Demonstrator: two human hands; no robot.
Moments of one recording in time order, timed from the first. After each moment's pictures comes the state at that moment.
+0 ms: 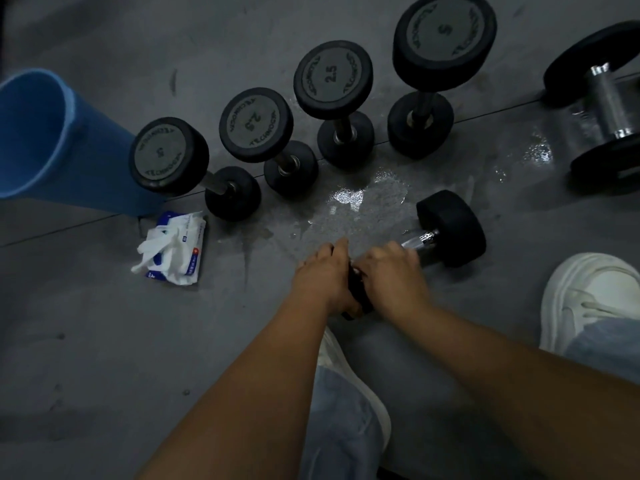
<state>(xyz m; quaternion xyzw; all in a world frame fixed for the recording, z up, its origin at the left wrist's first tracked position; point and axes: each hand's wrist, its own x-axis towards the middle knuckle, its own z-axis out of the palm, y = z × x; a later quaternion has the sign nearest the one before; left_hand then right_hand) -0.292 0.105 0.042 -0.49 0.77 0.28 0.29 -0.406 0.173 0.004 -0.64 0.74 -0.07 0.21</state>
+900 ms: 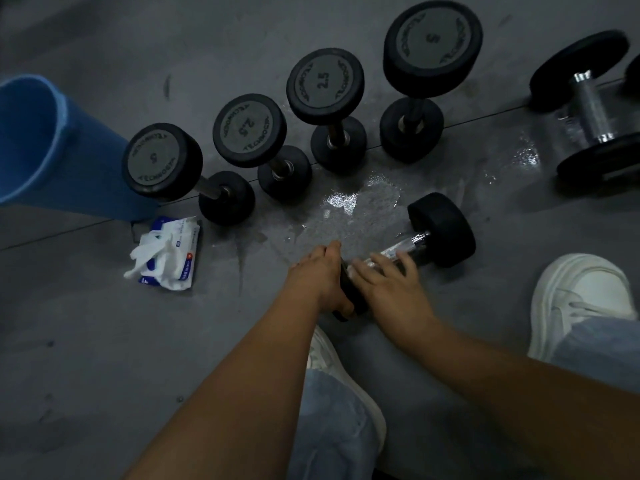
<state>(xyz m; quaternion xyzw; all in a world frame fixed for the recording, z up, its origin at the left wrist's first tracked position) -0.295 0.097 0.043 -0.48 0.77 0.29 0.31 -0.410 0.202 -0.007 -0.71 0.69 -0.01 0.13</state>
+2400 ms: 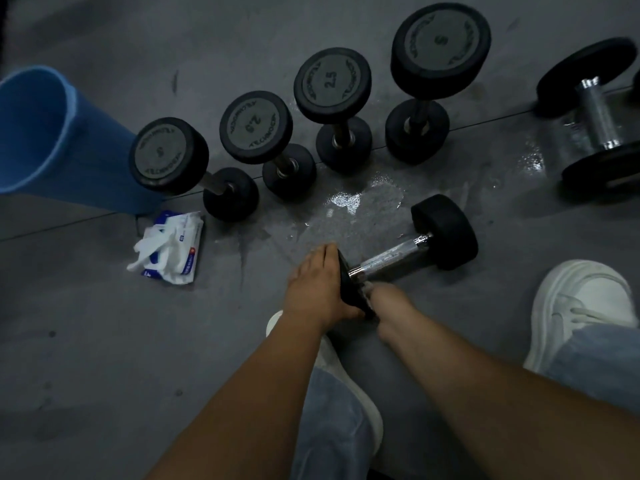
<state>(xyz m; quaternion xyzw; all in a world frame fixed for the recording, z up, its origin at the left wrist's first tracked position) -0.280 0.126 0.039 -0.51 0.81 0.24 0.18 -0.382 0.183 -0.018 0.10 0.67 -0.34 0.65</state>
